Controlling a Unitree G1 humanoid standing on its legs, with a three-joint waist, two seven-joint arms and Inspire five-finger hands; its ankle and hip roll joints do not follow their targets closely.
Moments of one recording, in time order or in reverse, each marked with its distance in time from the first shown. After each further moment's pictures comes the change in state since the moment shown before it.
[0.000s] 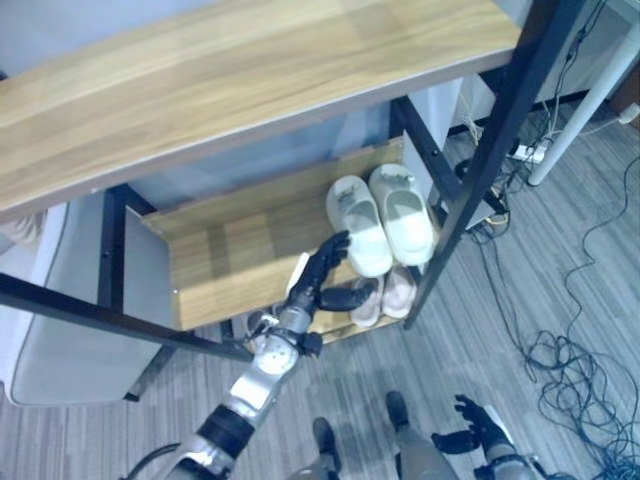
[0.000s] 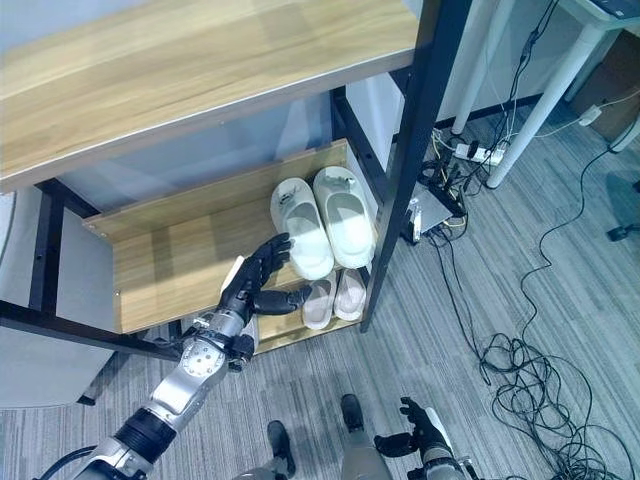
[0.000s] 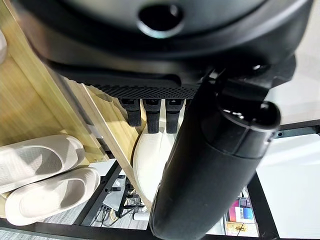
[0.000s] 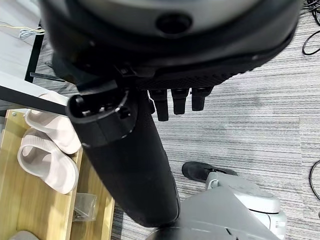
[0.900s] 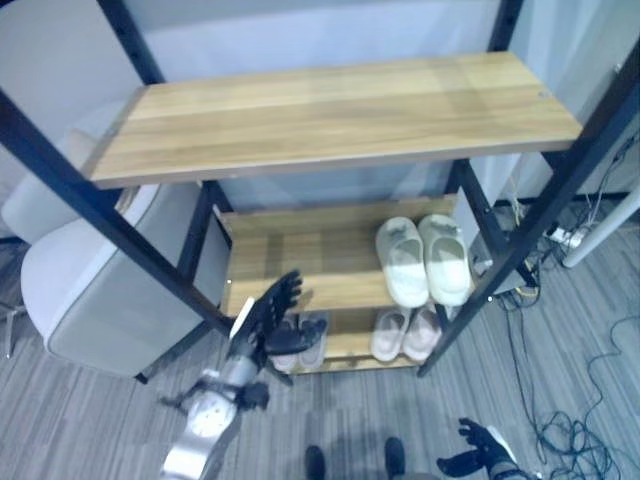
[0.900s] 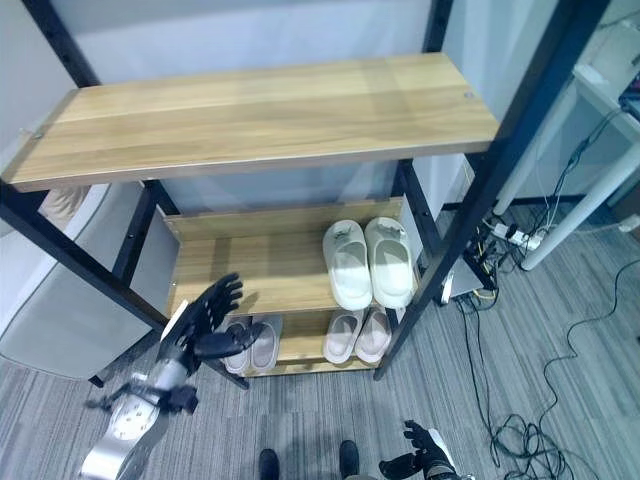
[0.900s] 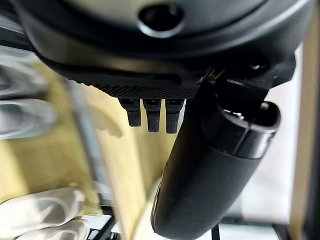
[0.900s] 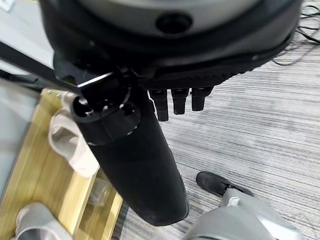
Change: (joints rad) left arm 0.523 0.123 0.236 -0.229 -0.160 0.008 -0.208; right arm 0.011 0.030 -0.014 0.104 -0.003 0.024 0.040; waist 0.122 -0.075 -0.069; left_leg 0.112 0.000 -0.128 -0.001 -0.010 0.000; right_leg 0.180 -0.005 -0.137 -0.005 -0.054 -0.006
